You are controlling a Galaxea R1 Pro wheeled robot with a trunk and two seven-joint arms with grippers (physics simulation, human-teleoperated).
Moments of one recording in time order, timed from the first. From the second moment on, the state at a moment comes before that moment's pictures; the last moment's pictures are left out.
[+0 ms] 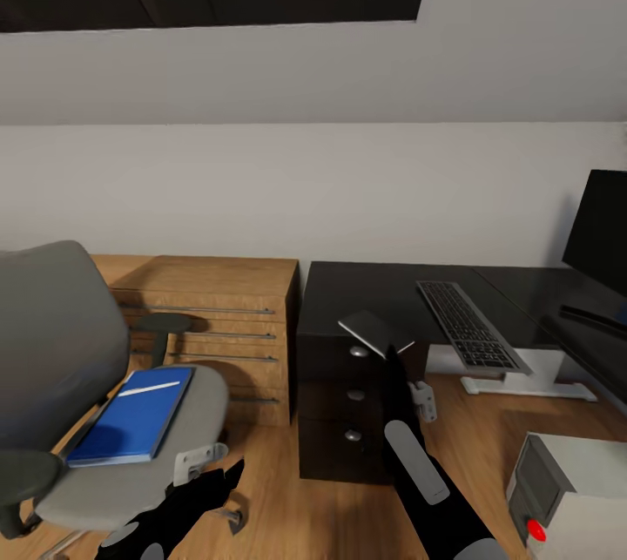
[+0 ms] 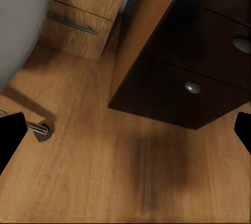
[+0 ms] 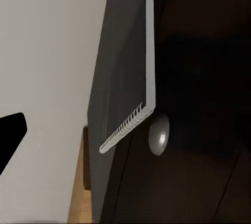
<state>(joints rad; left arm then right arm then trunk) 0.03 0.01 -0.08 -1.55 0.41 0.54 0.10 -0.44 0.11 0.26 -1.02 -1.36 -0.50 -0.19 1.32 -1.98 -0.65</state>
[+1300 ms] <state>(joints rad) 0.03 0.01 -0.08 -1.53 0.41 0.54 0.10 -0.44 0.11 0.25 -0.93 -1.36 -0.45 -0.20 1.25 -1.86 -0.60</state>
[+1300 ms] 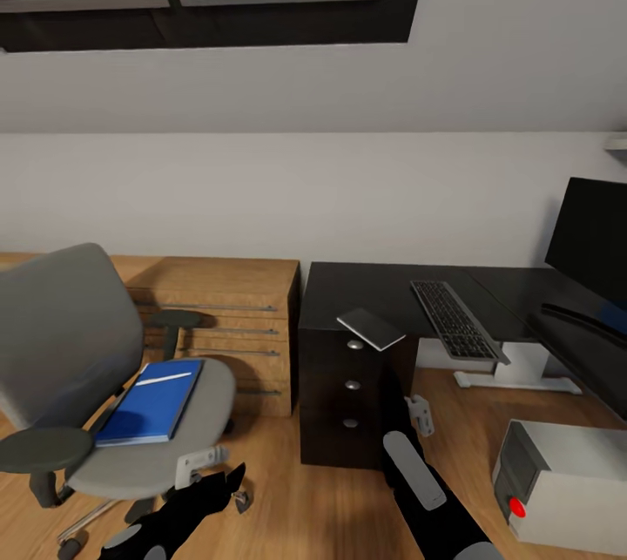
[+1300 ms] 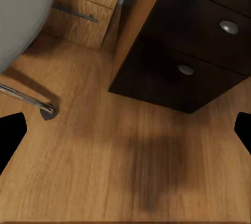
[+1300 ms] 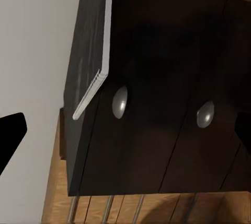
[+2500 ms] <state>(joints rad) 0.03 -0.01 -0.22 -1.31 0.41 0.46 0.11 -0.44 0.07 0.33 -0.28 -1.05 -0.46 -0.18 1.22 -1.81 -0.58</state>
